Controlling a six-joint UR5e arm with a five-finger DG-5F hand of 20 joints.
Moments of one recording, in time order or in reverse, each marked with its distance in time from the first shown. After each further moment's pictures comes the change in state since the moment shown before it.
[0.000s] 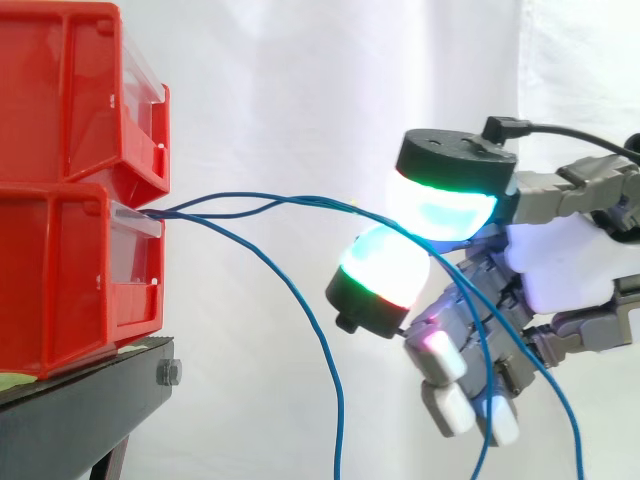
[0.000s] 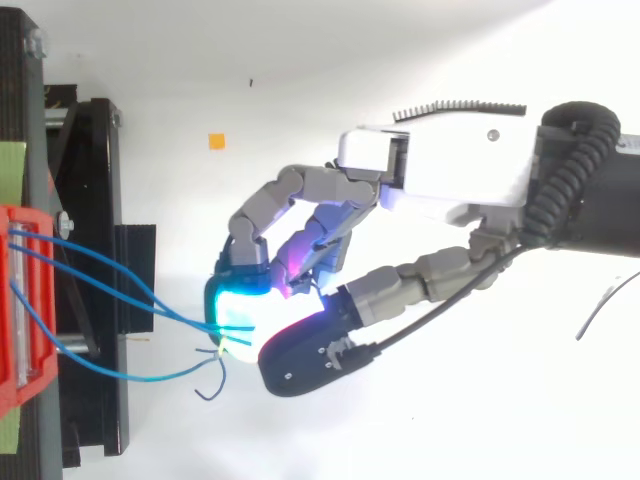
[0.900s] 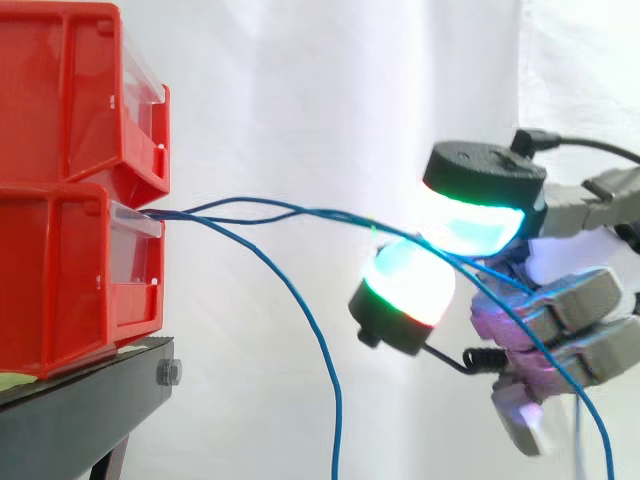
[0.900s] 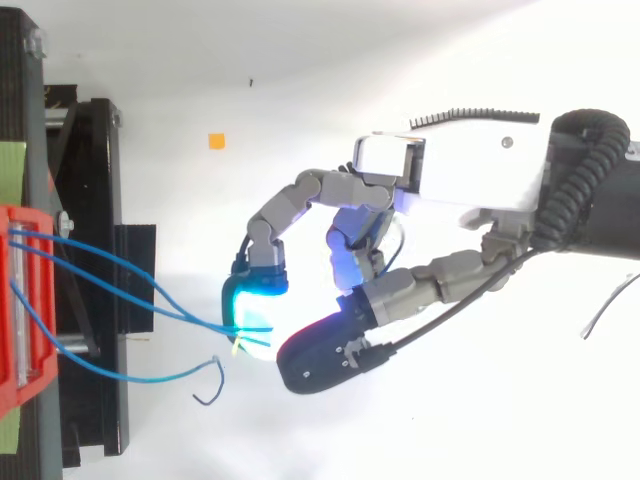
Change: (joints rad) arm 0.005 0.017 -0.062 0.053 0.009 -0.004
